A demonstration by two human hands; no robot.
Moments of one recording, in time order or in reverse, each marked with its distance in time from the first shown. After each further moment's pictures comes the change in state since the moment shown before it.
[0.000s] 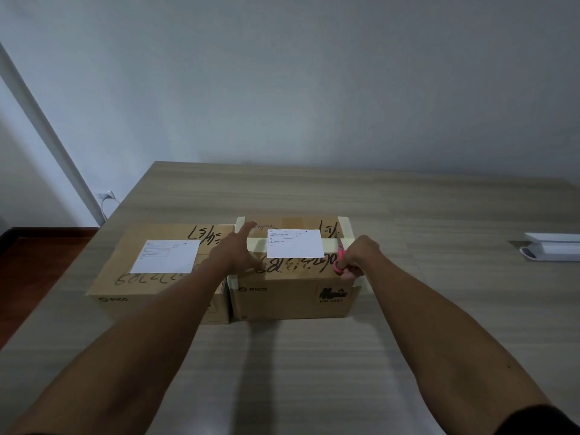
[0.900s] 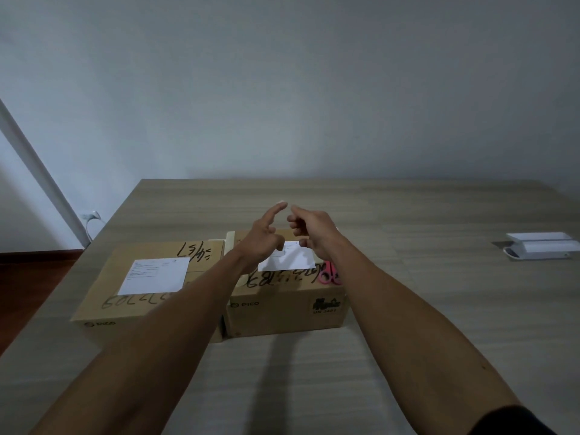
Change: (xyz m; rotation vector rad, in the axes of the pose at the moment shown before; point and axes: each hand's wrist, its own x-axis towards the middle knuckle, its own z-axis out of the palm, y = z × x) left_hand -0.007 0.095 -0.014 -0.719 -0.109 0.168; right_hand -0.039 -0.072 0.014 0.726 -0.186 -0.489
